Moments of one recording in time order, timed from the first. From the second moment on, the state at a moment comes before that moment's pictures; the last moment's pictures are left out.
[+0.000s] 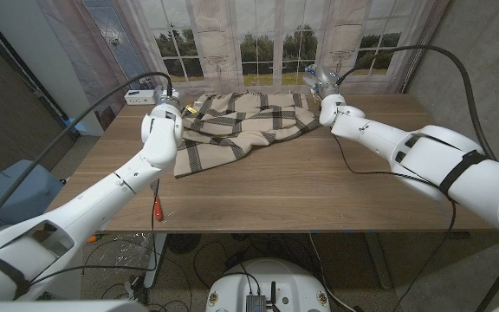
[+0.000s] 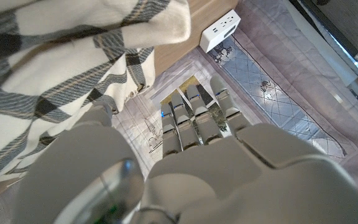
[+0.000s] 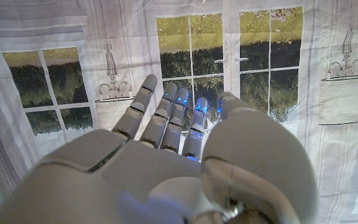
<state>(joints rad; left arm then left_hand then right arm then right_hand) 0.66 0.73 0.62 -1.89 1.24 0.76 -0.51 0.54 -0.08 0.36 0.09 0.19 0.32 -0.03 0.22 0.22 0.41 -0.04 0.21 0.34 0.44 -0.01 0.19 0.24 0.13 0.14 0.84 0.18 -0.10 -0.33 -1.02 -0.75 -0.16 -0.13 -0.56 0.81 0.14 0.35 0.03 0.22 0.45 -0.06 0.32 0.23 0.41 0.01 0.42 0.35 0.48 -0.04 0.20 0.60 0.39 0.07 0.42 0.19</state>
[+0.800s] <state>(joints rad) 0.75 0.84 0.63 -2.09 1.08 0.83 -0.62 0.53 -0.14 0.31 0.07 0.22 0.24 -0.01 0.19 0.20 0.33 -0.01 0.20 0.32 0.37 0.03 0.19 0.21 0.14 0.17 0.81 0.18 -0.32 -0.50 -0.92 -1.27 -0.37 -0.30 -0.41 0.79 0.14 0.35 0.03 0.21 0.46 -0.06 0.30 0.21 0.39 0.00 0.39 0.33 0.45 -0.05 0.19 0.57 0.39 0.07 0.42 0.19</state>
